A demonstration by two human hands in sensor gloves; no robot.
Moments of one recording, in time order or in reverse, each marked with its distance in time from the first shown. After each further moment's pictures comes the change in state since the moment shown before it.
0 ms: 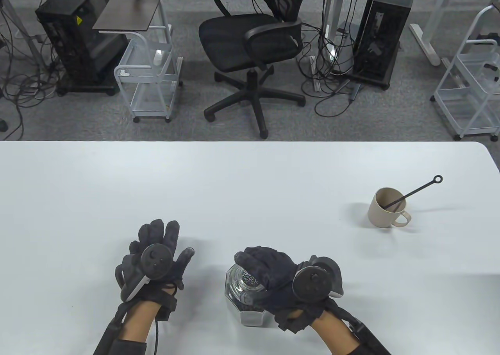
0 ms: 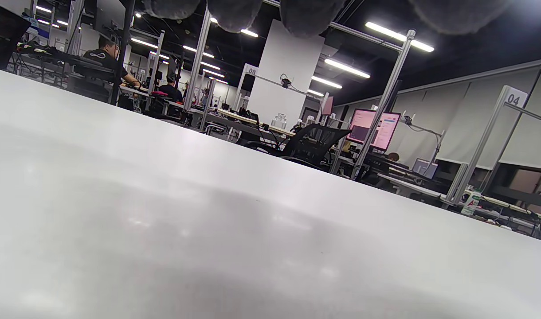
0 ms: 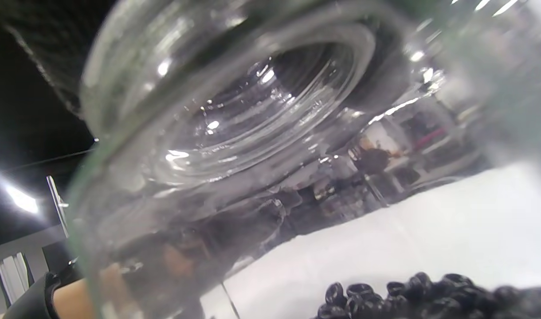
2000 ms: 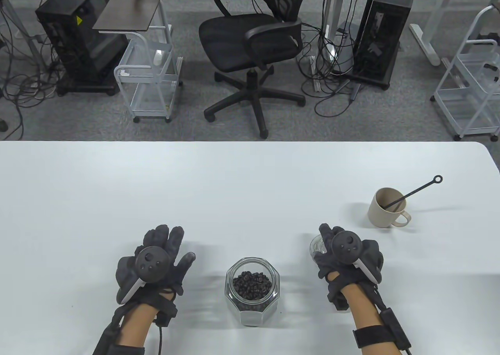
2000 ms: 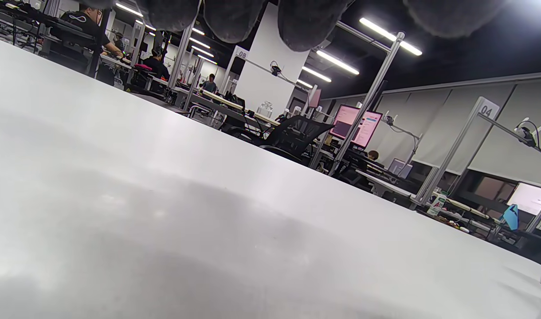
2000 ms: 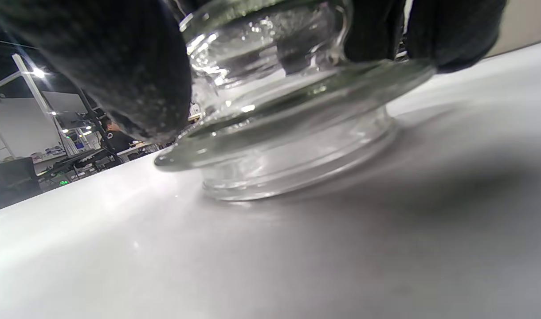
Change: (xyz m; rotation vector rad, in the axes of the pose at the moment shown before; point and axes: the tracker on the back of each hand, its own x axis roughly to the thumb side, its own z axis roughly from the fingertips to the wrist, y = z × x) left_hand 0.001 0.004 0.007 -0.055 -0.049 0.096; right_hand -0.149 -0.051 0.064 0.005 0.849 0.409
